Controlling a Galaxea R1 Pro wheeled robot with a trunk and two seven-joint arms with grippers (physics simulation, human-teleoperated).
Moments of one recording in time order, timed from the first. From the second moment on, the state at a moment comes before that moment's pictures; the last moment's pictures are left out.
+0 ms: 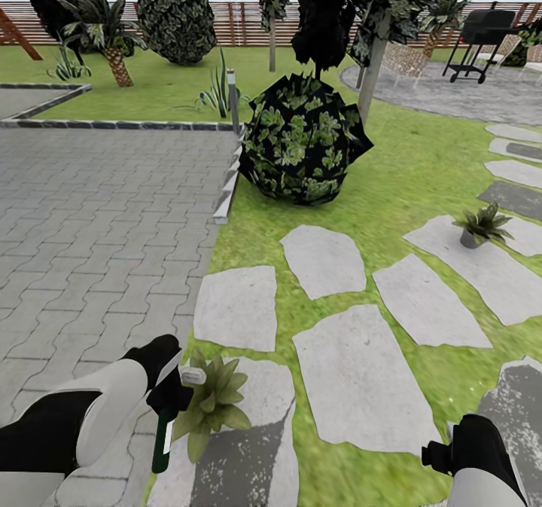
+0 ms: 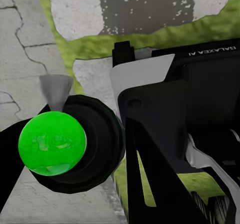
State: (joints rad) left arm -1.03 0.01 0.02 -0.04 -0.32 1.02 -0.25; right arm -0.60 0.06 -1.08 -0.88 1.14 0.80 0.49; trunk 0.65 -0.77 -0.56
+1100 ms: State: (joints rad) left arm -1.03 0.01 0.01 -0.04 -0.32 1.02 -0.25; right arm -0.60 0.06 -1.08 -0.88 1.14 0.81 0.49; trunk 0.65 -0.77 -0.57
